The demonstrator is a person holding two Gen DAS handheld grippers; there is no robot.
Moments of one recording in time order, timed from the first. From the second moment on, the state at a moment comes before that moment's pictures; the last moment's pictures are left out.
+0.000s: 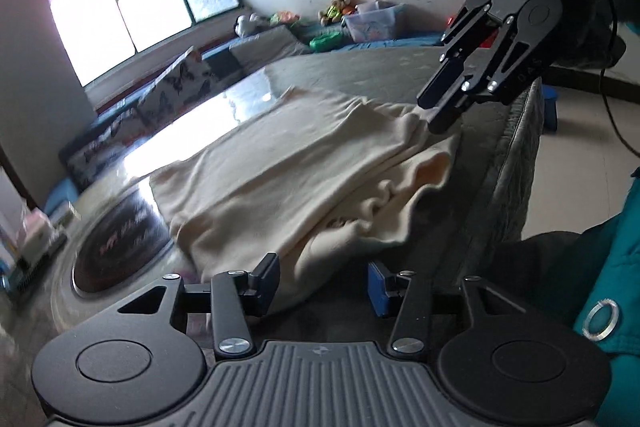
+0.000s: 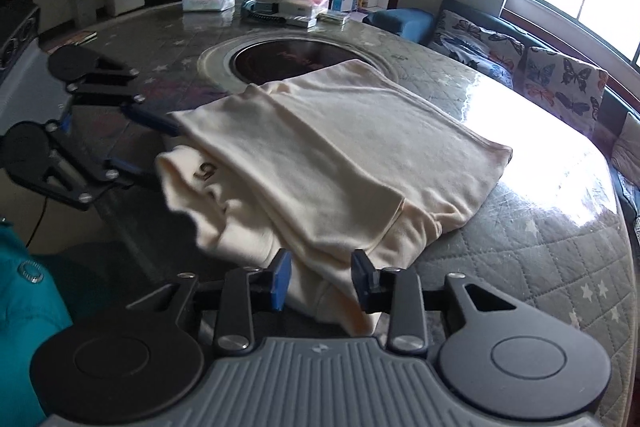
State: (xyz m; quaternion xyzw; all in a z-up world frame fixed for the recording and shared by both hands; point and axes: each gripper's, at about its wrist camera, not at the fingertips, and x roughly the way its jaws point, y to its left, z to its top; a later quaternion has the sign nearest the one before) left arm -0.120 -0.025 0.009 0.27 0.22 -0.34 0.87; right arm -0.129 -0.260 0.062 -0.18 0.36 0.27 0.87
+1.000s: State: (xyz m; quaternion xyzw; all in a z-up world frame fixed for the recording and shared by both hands) left arm -0.065 -0.018 0.026 0.18 0.24 -0.33 0.89; right arm -0.087 -0.244 0.049 -0.15 0.36 0.31 0.87
